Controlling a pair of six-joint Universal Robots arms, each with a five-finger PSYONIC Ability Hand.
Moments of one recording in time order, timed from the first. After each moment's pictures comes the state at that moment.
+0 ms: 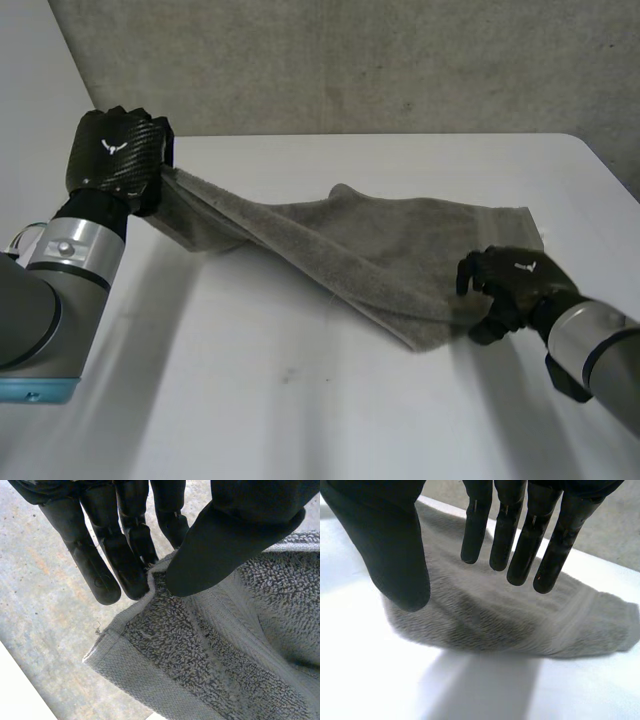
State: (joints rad) left arm 4.42 -1.71 -1.85 3.81 -1.47 3.44; right arm 1.84 -1.45 1.86 0.03 1.37 3.00; left_hand 1.20 1.22 1.22 1.22 1.04; right_hand 0.60 0.70 0.70 0.70 0.50
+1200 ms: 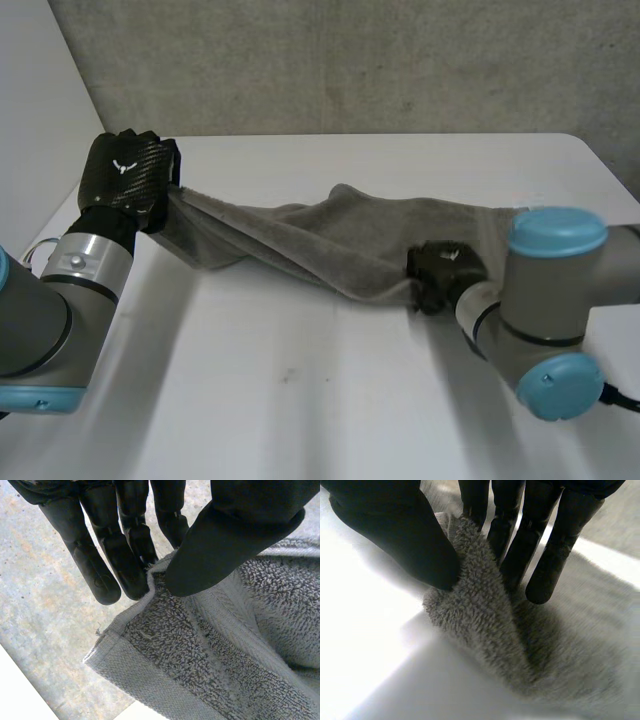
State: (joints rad) left arm 4.42 -1.75 -1.87 3.81 -1.47 3.44; right arm 2.02 -0.98 1.48 -0.11 1.52 3.03; left_hand 1.20 1.22 1.22 1.22 1.04; right_hand 0.97 1.17 1.18 1.19 0.97
